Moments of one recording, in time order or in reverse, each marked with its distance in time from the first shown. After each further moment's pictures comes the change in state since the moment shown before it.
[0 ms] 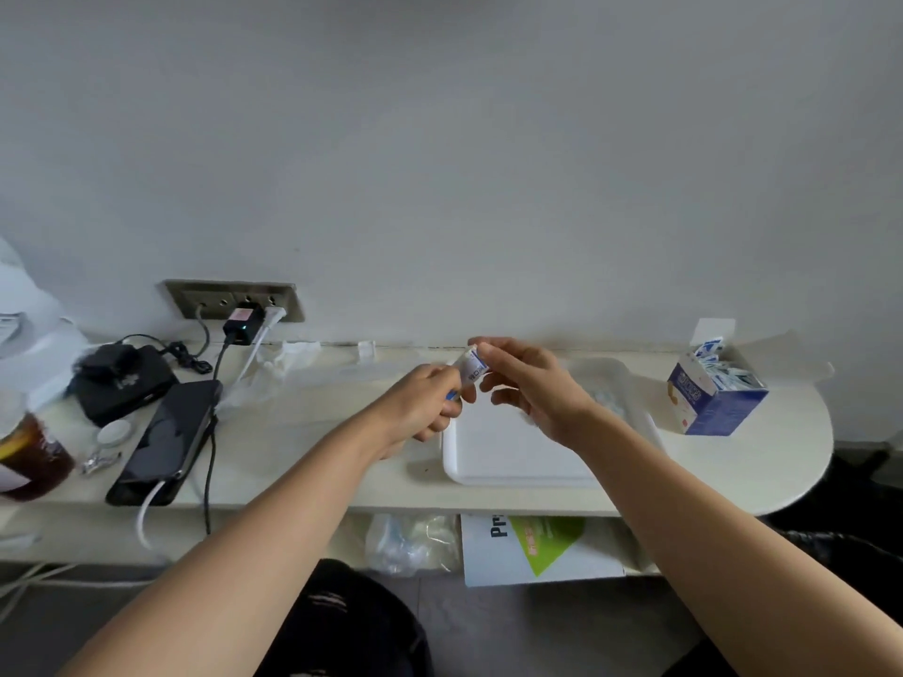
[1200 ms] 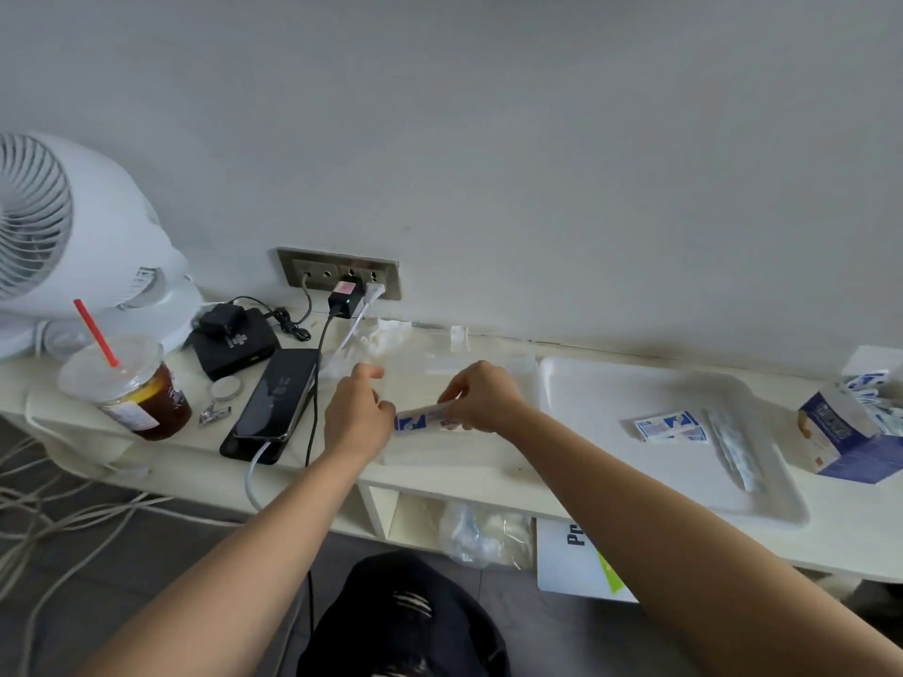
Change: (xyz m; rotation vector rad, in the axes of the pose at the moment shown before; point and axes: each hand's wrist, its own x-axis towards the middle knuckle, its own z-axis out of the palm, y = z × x) left_hand -0.032 -0.120 -0.115 0.498 0.772 -0.126; right_hand 0.071 0.041 0.145 -0.982 -0.166 0.095
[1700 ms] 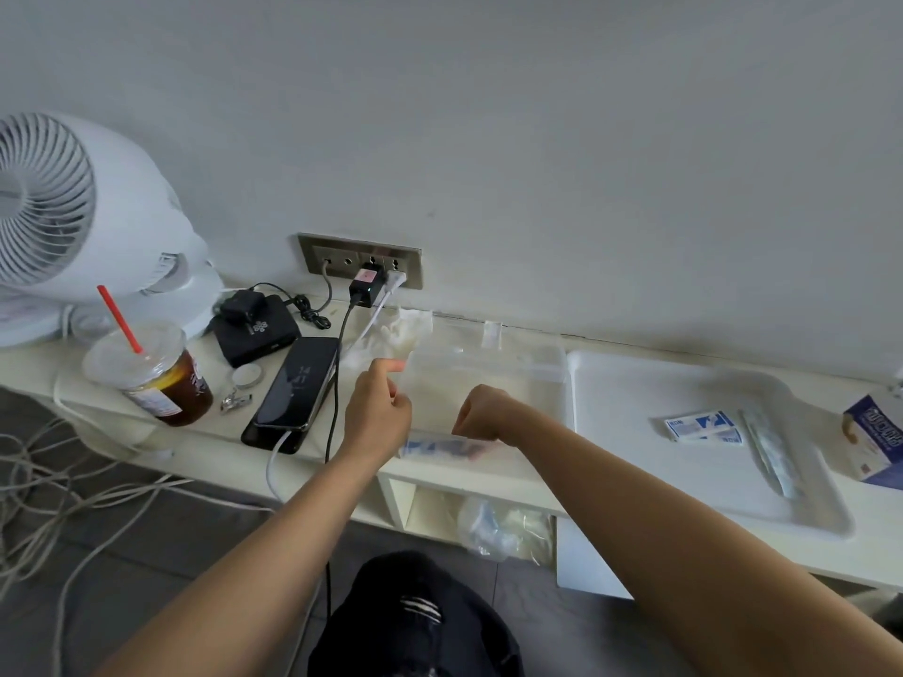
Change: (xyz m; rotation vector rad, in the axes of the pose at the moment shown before) left_hand 0.000 -0.013 0.006 -0.178 -0.020 0.021; right_hand 0.028 0.000 0.037 -0.284 -0.336 0.135
